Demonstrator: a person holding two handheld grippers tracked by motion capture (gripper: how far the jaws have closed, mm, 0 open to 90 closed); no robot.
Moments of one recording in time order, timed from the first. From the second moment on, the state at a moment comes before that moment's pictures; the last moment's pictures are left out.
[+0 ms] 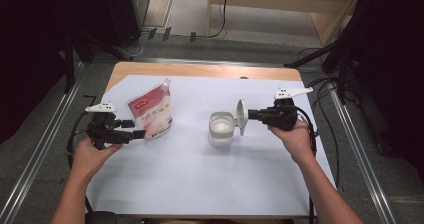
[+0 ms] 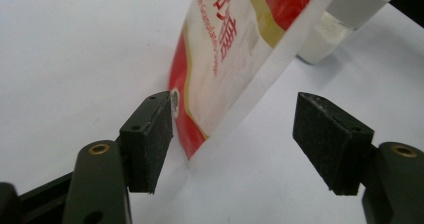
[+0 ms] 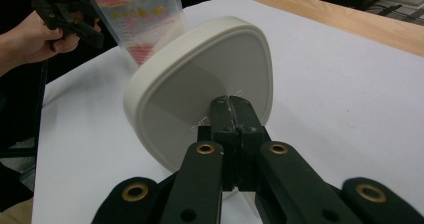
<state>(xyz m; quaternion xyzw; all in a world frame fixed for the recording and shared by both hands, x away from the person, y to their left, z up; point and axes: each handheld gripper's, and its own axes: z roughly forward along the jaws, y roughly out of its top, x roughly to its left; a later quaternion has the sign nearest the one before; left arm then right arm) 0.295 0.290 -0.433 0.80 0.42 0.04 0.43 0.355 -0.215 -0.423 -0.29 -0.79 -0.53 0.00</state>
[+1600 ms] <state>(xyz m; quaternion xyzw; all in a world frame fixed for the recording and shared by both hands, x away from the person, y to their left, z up) 0.294 0.285 -0.435 0.81 0.42 0.05 0.41 0.349 -0.225 -0.433 -0.31 -0.80 -0.51 -0.06</state>
